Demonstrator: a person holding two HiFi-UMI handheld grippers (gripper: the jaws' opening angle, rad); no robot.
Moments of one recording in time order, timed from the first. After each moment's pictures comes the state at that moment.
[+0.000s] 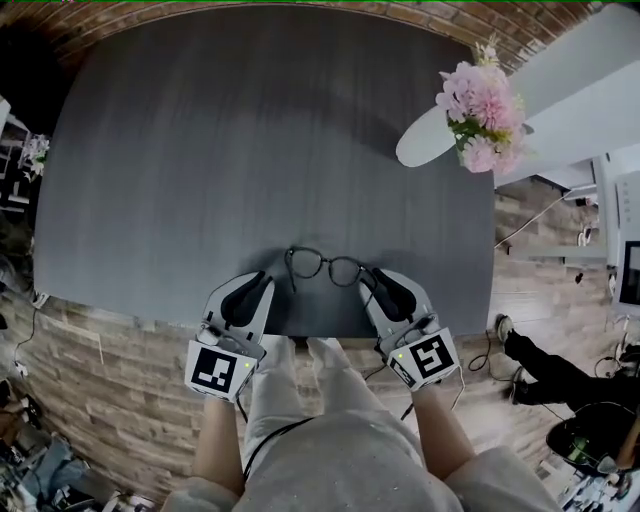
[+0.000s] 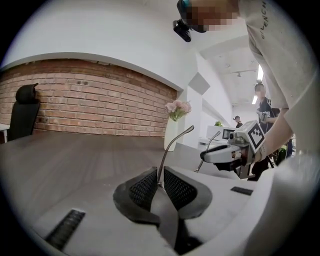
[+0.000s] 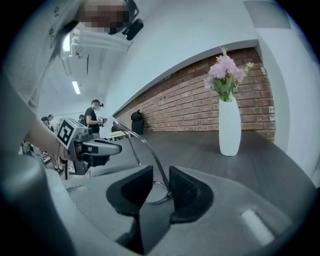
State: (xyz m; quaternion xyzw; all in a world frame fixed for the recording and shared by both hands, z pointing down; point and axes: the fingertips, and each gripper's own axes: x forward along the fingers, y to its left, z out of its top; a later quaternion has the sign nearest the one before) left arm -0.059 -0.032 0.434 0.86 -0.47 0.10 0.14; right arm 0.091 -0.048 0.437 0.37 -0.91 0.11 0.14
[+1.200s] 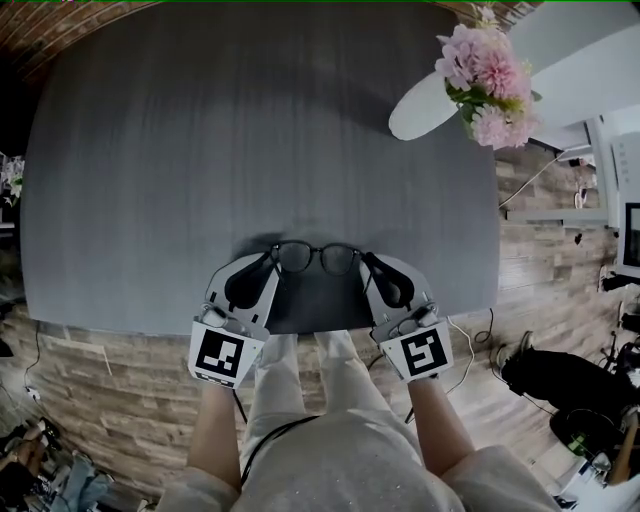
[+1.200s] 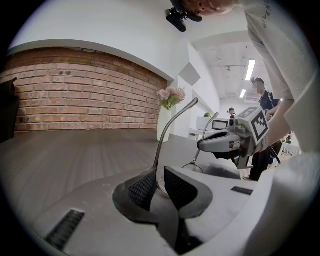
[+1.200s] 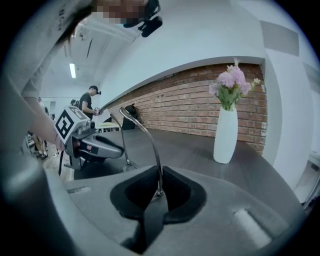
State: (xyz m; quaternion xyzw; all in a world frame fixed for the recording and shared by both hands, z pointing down) left arm -0.045 -0.057 0.466 0.89 -0.41 0.14 0.13; right arm 0.076 -0.058 0.441 0.42 -0.88 0.06 0.19
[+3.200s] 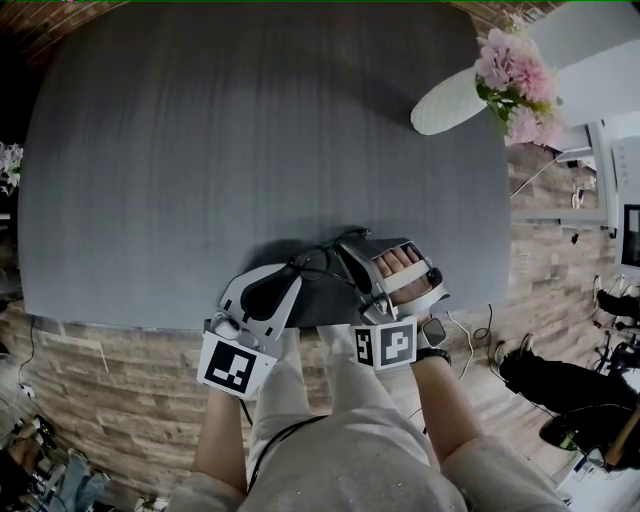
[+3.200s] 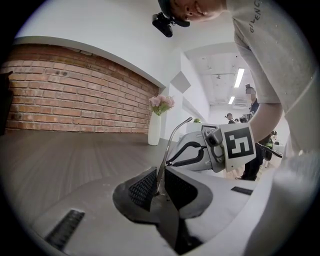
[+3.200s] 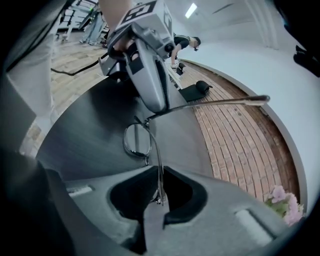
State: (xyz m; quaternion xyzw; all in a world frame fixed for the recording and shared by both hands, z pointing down) left arm -0.054 -0.024 0.456 0.92 -0.35 0.11 0.11; right arm 0.000 -0.048 0.501 0.21 -0.75 -0.36 0.51
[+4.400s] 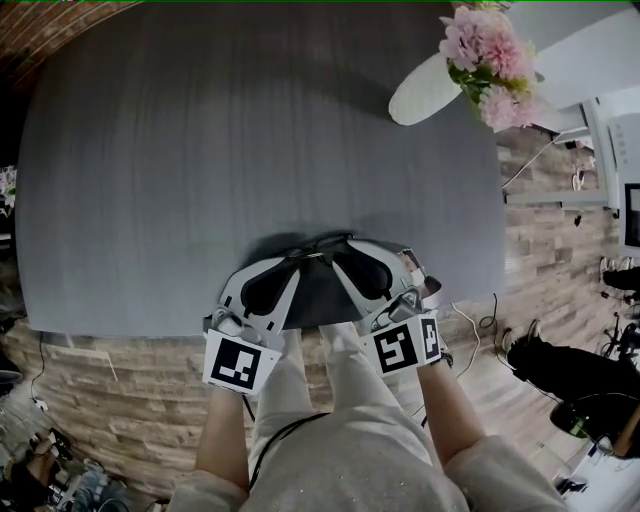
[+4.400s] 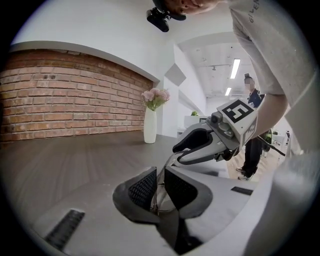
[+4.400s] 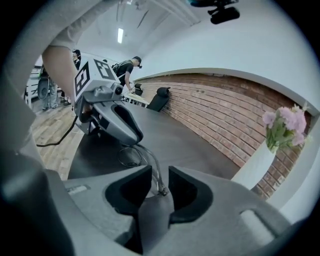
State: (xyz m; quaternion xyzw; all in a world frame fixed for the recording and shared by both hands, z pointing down) left arm -0.024 -0.036 0.459 0.92 -0.34 0.15 0.08; right arm 0.027 -0.046 0.462 0.31 -0.88 -0.11 0.35
